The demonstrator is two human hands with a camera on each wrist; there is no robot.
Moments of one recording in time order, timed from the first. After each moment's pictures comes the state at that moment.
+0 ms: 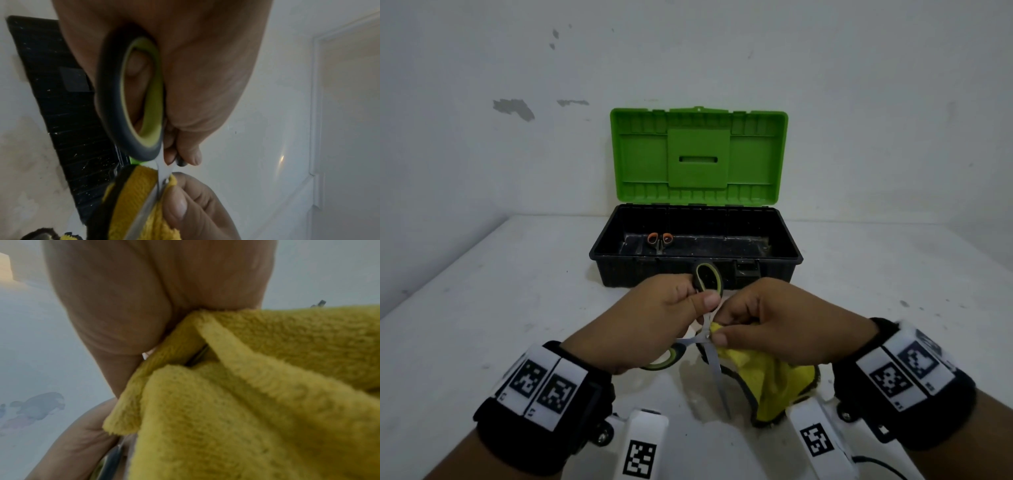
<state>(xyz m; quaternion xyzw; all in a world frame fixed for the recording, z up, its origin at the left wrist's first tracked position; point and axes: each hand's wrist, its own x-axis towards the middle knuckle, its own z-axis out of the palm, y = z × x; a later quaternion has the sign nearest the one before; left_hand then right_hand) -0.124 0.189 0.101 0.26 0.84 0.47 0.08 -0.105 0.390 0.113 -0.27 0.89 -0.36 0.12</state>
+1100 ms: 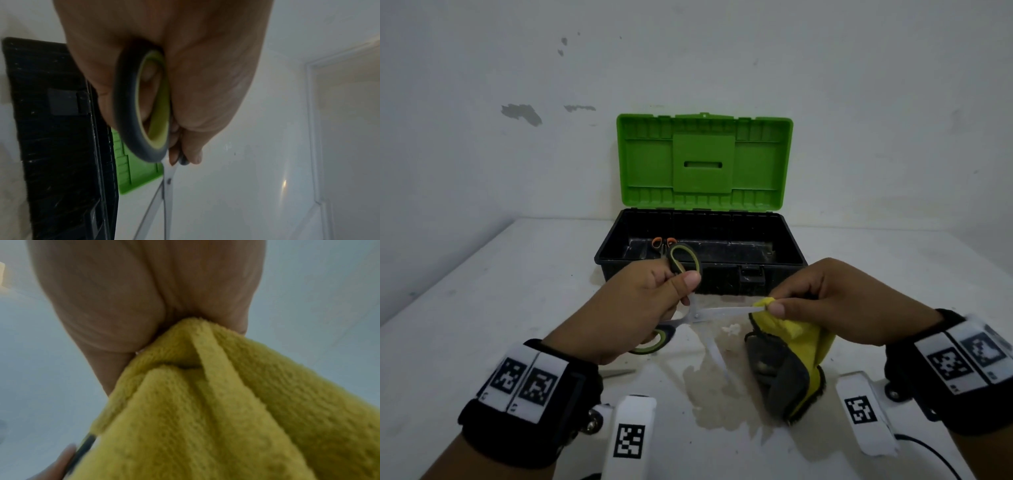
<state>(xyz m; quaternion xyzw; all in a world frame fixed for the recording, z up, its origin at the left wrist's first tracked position) -0.135 0.166 0.106 0.20 0.80 0.57 0.06 -0.115 0.445 0.125 -0.19 0.91 -0.37 0.05</state>
